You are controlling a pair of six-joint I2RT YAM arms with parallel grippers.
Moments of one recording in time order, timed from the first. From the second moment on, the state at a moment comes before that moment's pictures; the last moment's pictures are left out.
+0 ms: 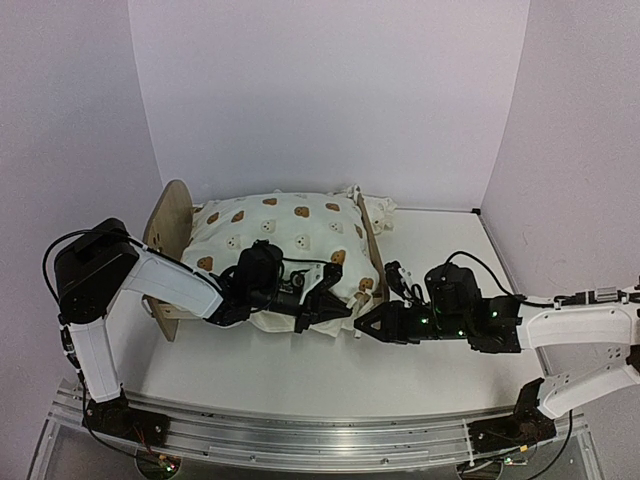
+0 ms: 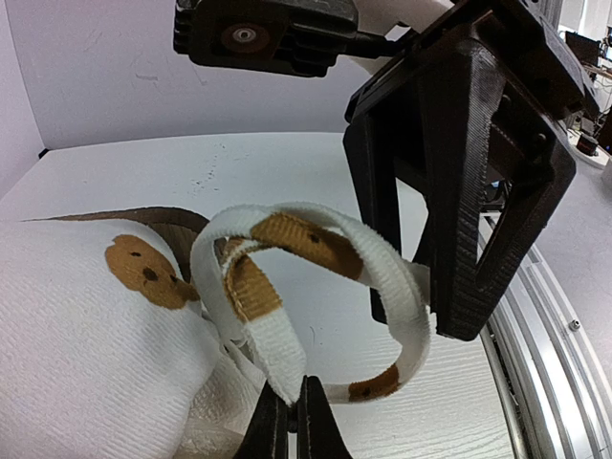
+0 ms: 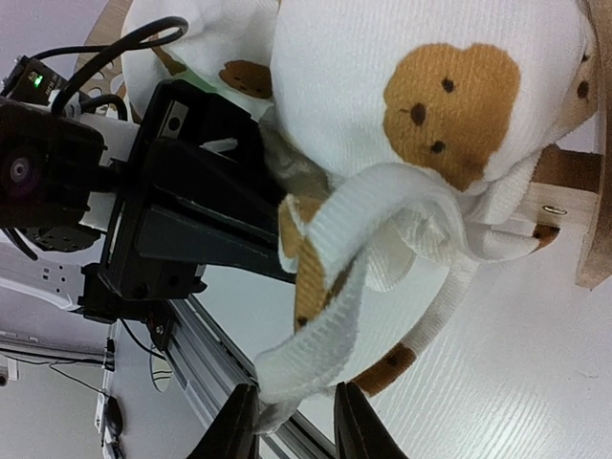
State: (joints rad) left arm -0.92 1.87 0.95 0.63 0.68 0.21; right arm 0.97 1.23 0.62 0.09 -0.16 0.87
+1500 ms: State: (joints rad) left arm -1.00 1.92 0.93 0.37 0.51 0.65; right arm 0.94 1.39 0.59 -0.16 -0.19 0.69
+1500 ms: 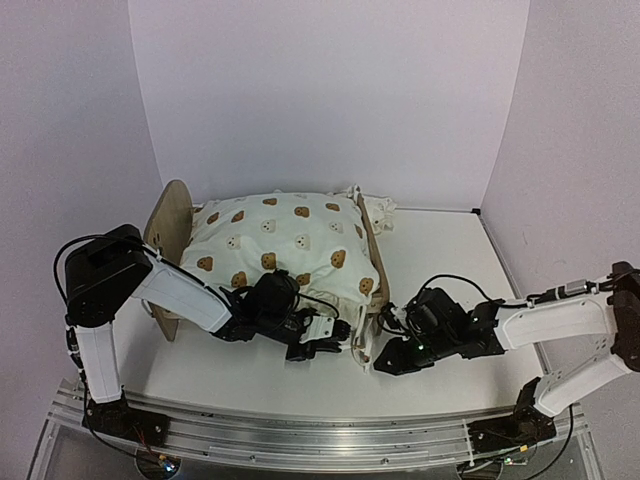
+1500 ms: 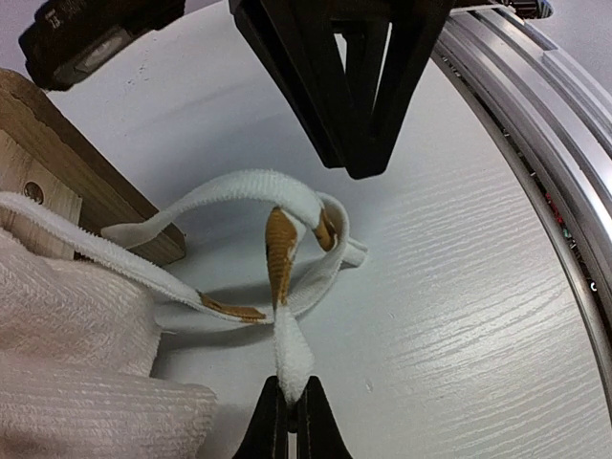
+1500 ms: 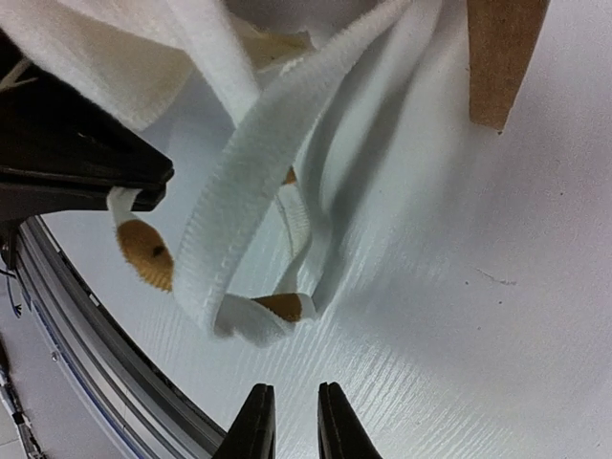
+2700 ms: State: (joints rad) left arm -1.00 1.92 0.93 0.36 0.49 0.63; right arm 1.06 1.56 0.46 0.27 0.03 0.46
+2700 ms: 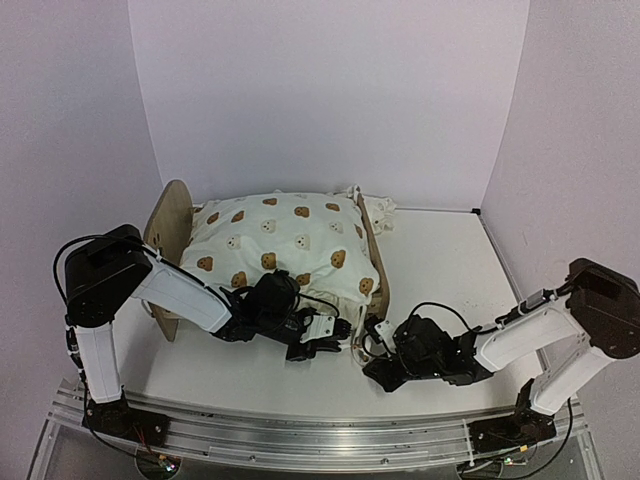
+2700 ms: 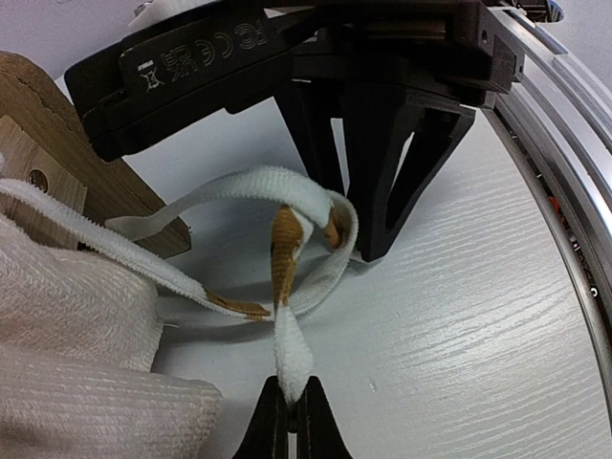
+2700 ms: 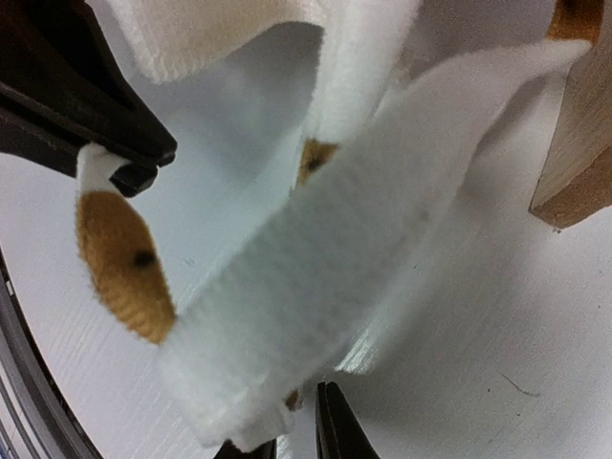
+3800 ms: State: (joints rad) left arm -0.94 1.82 0.93 0.14 0.44 0.69; right arm 0.75 1.11 0.44 -0.20 0.20 0.42
